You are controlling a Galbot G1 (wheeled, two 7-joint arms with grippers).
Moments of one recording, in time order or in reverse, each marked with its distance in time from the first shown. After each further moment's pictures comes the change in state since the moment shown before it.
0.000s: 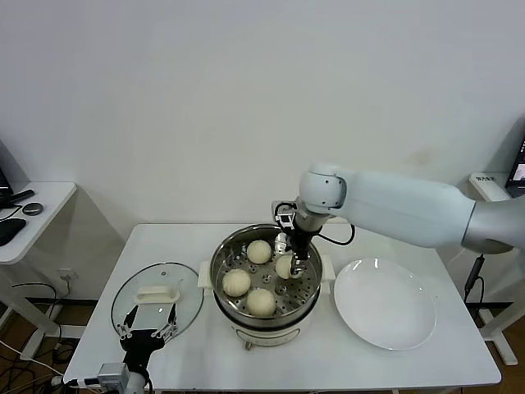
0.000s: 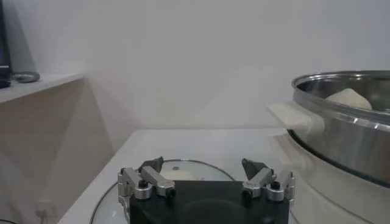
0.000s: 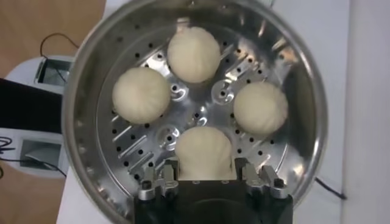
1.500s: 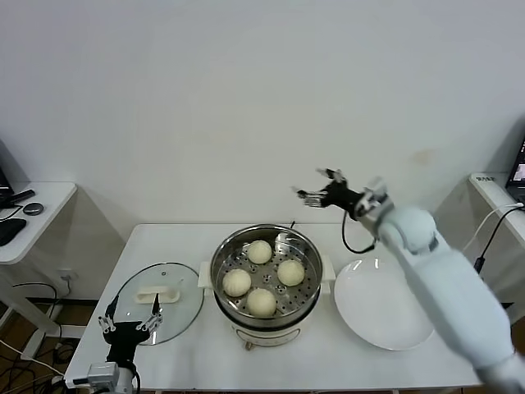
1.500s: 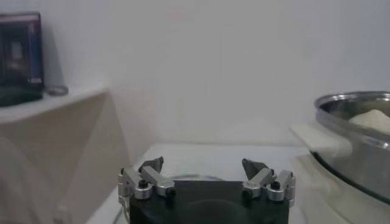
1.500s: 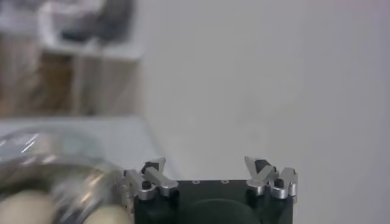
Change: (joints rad) left arm -0.030 -0.030 -0.066 0.024 0.102 -0.111 0.005; right arm -1.081 -0.083 1.433 0.229 0.103 0.303 0.773
